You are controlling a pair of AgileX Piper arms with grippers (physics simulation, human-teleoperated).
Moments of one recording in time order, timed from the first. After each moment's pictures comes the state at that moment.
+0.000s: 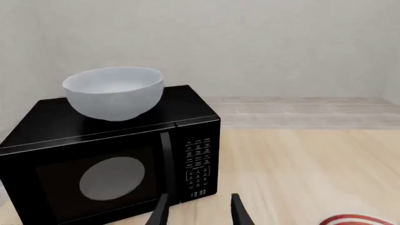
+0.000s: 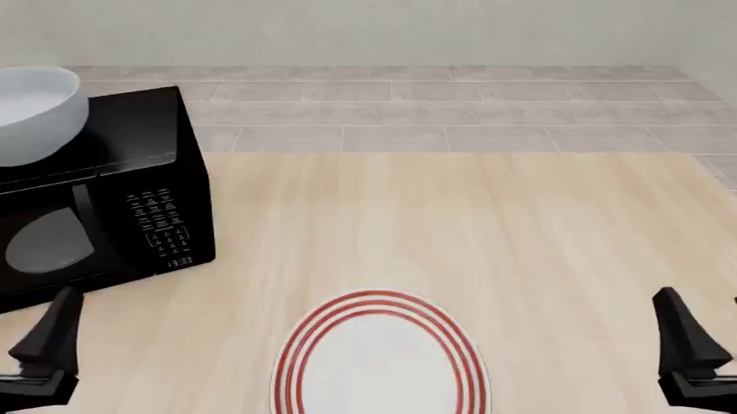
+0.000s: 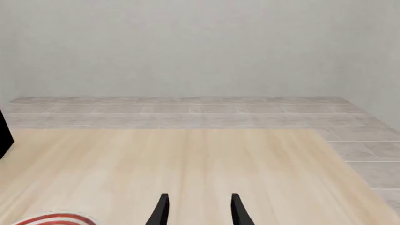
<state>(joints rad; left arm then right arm) 0.00 0.01 0.00 -0.01 0.00 0.00 0.00 0.00 0.00 0.00</state>
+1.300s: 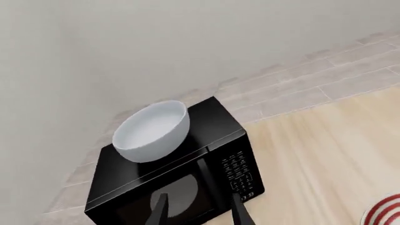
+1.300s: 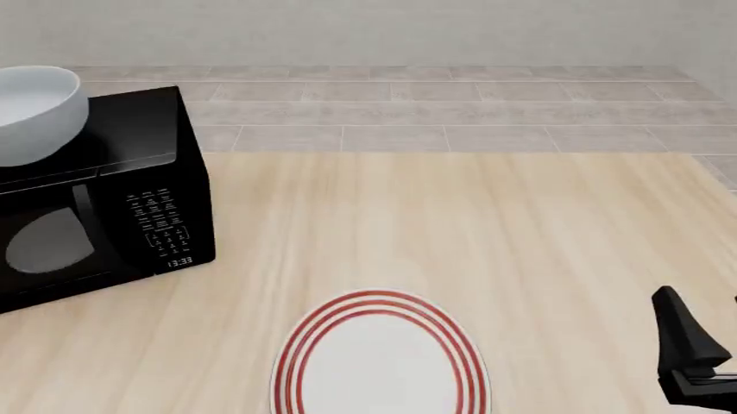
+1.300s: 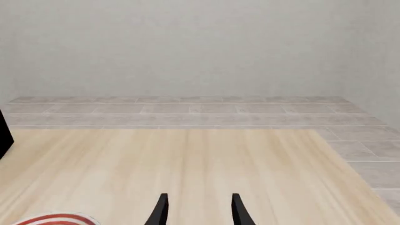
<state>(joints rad) 0.07 0.15 -0.46 0.40 0.35 0.00 0.01 0.00 -0.01 0.00</state>
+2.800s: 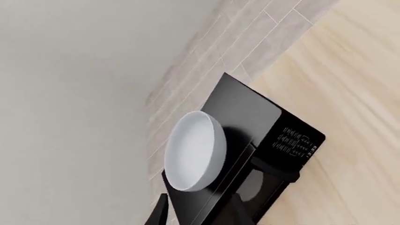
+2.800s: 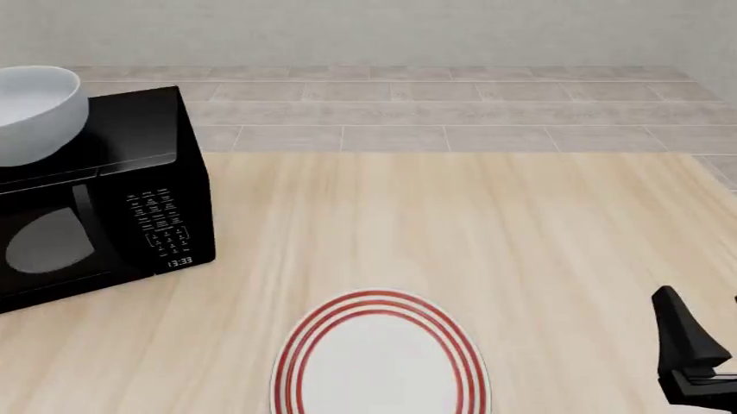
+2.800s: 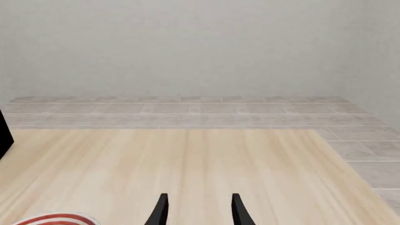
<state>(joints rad) 0.11 0.78 -1.20 0.84 0.94 0.00 0.01 0.00 -0.01 0.00</state>
